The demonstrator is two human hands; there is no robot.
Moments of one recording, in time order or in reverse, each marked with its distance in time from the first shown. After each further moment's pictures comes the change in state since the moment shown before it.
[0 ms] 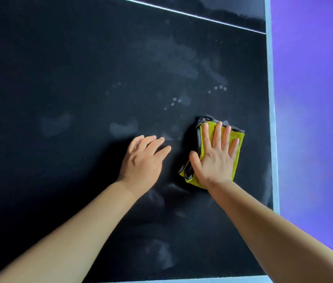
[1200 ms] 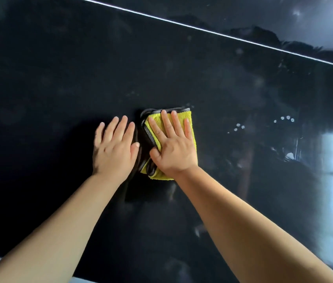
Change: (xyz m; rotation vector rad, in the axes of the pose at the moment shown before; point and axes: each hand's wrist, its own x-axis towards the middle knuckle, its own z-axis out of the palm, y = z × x) left_hand -0.055 -0.172 -0.102 0.317 -0.092 -0.522; right_hand 0.040 -0.250 0.008 -0.047 -0.042 -0.645
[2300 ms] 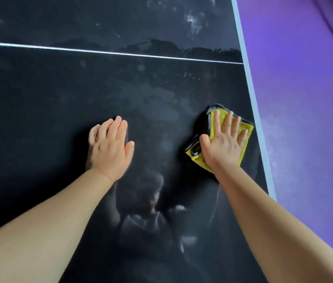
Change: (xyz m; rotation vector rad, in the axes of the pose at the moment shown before) left_hand 0.120 0.200 0.025 -0.104 0.003 0.245; right_hand -0.077 0.294 -0.034 0.117 0.106 0.889
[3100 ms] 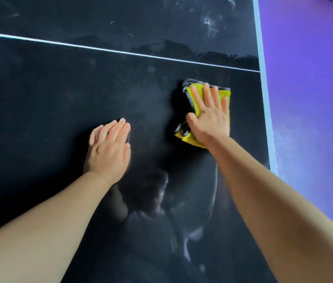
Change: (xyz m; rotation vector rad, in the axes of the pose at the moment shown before) left_hand 0.007 -0.008 0.005 -0.031 -0.016 -0.036; right_hand 0.086 -0.055 -0.003 -0.043 0.029 -0.412
